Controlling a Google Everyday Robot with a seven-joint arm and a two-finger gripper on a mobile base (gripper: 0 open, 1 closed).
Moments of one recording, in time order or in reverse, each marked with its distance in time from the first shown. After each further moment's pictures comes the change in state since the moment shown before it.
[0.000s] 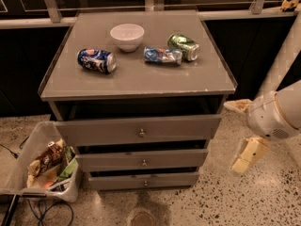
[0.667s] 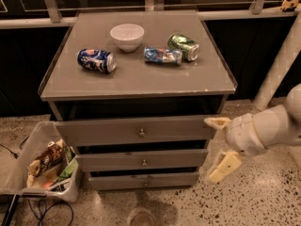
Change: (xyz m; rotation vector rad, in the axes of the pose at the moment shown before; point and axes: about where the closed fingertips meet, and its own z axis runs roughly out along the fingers) arm 0.004 0.010 0.072 -0.077 -0.179 0.054
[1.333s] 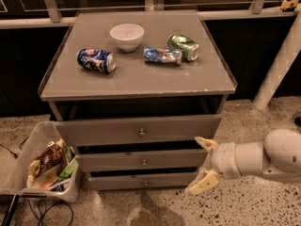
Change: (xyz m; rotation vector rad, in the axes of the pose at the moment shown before) arm 0.047 -0.002 0.094 0.053 -0.180 0.100
